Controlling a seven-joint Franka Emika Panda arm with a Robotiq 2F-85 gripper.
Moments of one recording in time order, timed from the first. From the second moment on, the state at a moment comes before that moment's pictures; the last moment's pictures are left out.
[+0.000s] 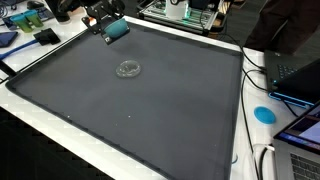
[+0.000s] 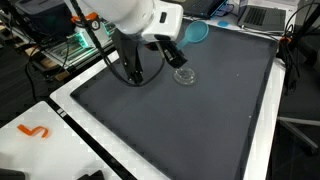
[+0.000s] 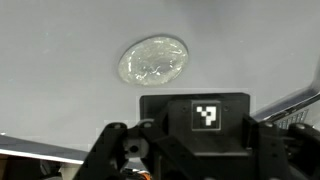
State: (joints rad) arm -0.29 0.29 0.00 -2.06 0.72 2.08 -1.75
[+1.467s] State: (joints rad) arm -0.16 0.20 -0.01 -2.21 0.76 2.23 -1.67
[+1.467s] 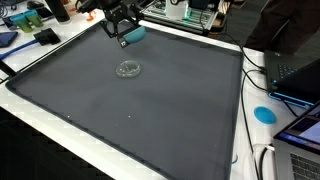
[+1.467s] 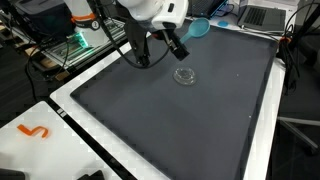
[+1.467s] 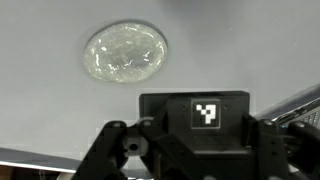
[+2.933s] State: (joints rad) arm -0.03 0.12 0.00 -2.20 0.18 2.35 -0.86
